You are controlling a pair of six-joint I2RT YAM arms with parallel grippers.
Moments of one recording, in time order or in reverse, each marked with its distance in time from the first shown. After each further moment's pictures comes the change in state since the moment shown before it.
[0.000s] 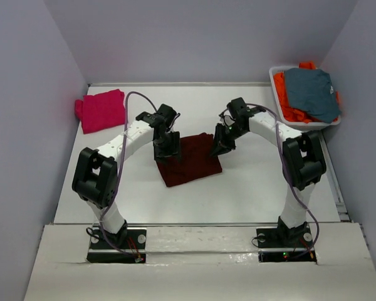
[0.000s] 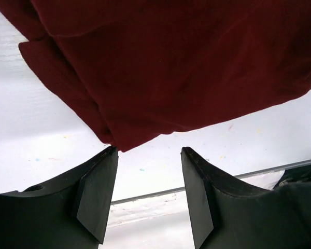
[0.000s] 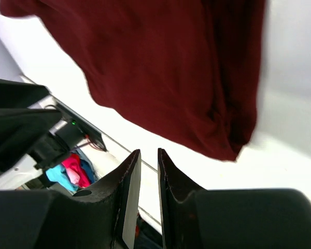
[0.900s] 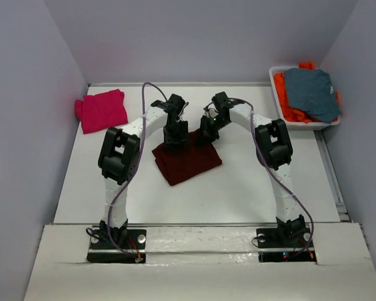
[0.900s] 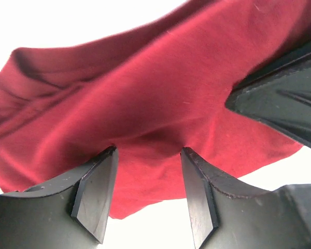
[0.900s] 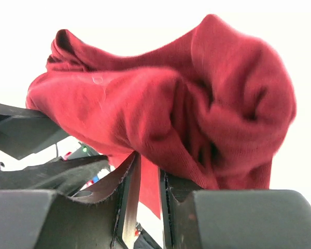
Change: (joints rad) left arm 0.029 0.370 0.330 0.026 0.019 0.061; right arm 0.013 0.471 0.496 -0.014 -0.097 -0.020
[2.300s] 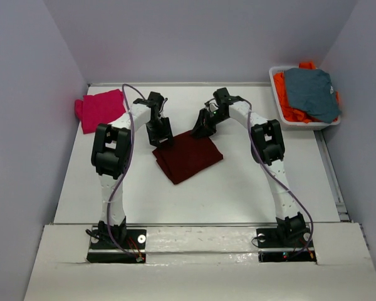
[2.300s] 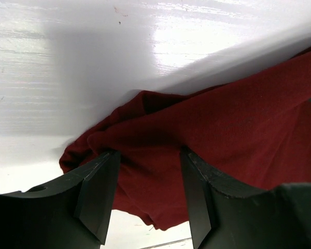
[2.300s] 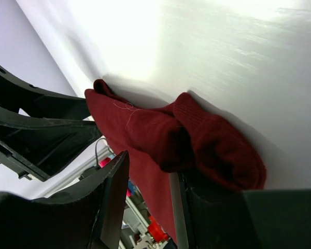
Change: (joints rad) left arm 0.182 0.034 -0.025 0.027 0.020 -0.004; right arm -0.050 0.221 0.298 -0.014 -0.107 0.122
